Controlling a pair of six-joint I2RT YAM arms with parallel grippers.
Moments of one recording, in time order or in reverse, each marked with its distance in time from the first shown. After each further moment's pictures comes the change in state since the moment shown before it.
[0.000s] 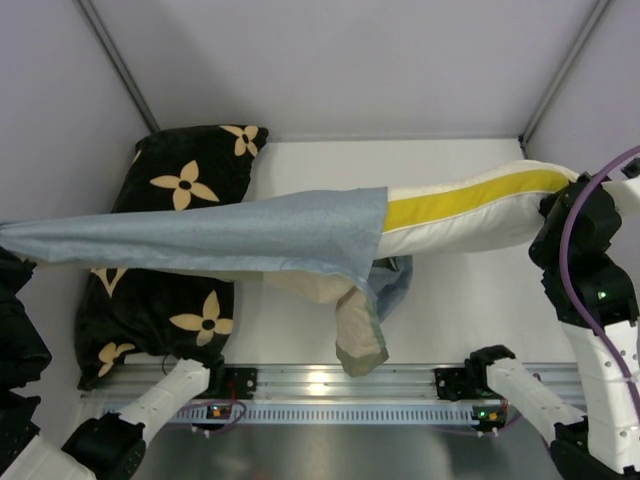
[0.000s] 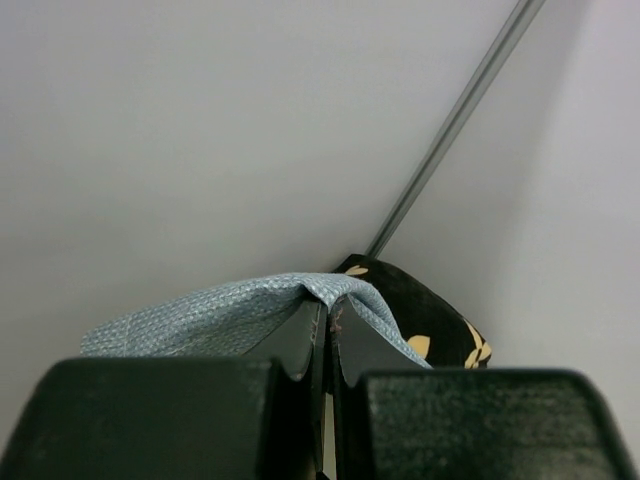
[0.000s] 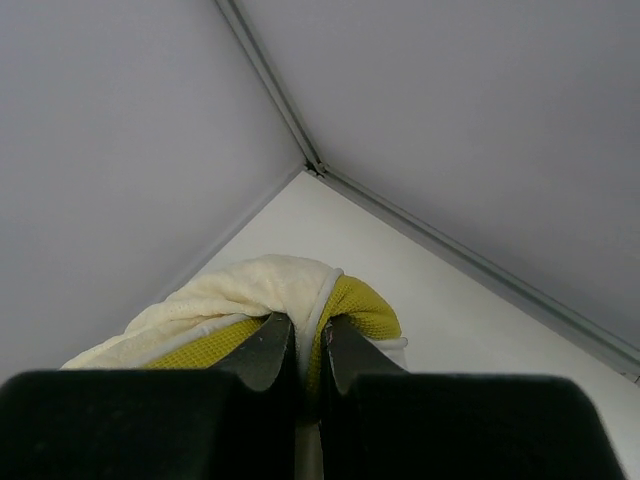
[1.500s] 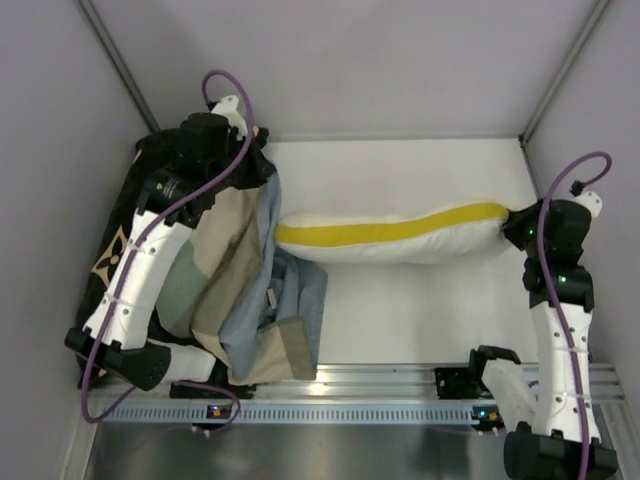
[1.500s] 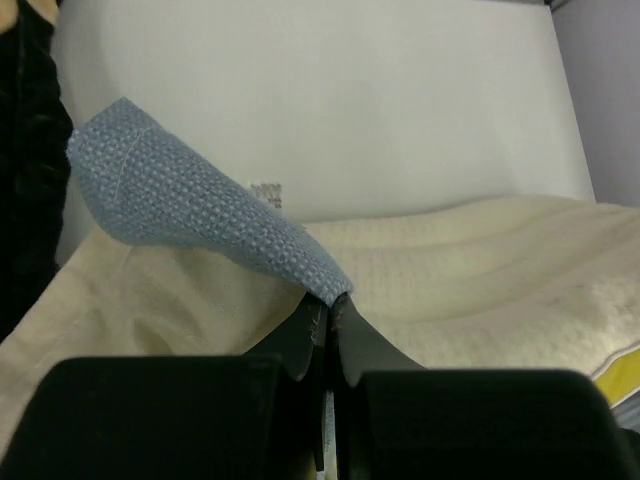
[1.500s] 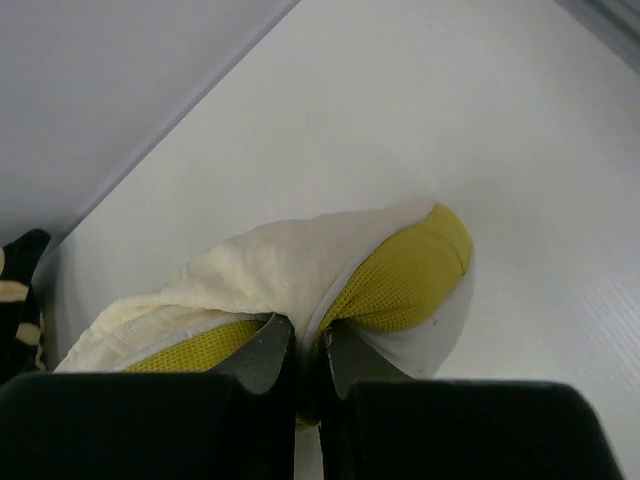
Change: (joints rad) left arm -0.056 0.510 -0.386 0.164 1.073 -0.280; right arm -0.458 -0.007 -0.408 0.128 -0.889 0.089
